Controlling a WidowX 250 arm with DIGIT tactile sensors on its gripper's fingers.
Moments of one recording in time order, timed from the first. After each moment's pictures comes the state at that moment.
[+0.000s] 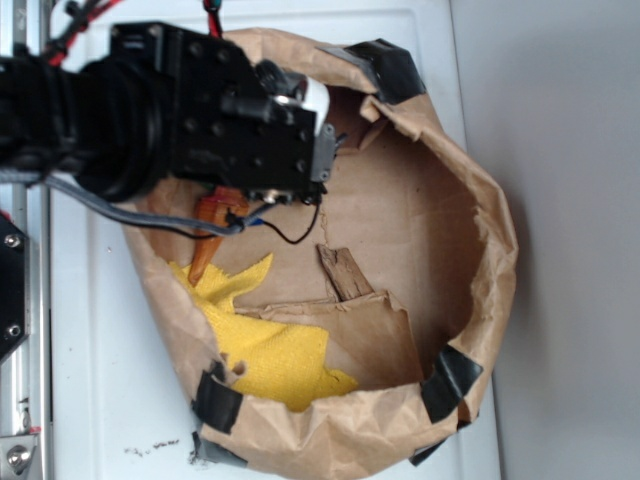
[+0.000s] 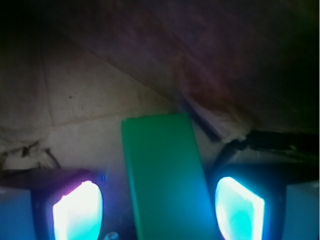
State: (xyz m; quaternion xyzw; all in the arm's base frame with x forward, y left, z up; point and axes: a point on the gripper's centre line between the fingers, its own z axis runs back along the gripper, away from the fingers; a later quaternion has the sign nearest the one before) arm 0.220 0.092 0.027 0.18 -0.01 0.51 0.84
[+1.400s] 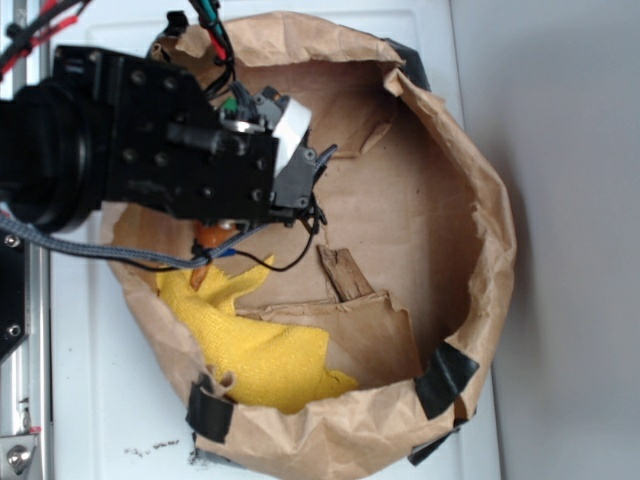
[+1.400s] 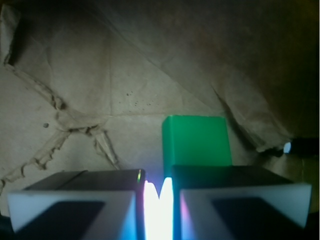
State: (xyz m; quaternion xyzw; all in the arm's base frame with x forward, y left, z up) arm 0.226 0.078 0.035 0.14 -0.07 0.44 0.89
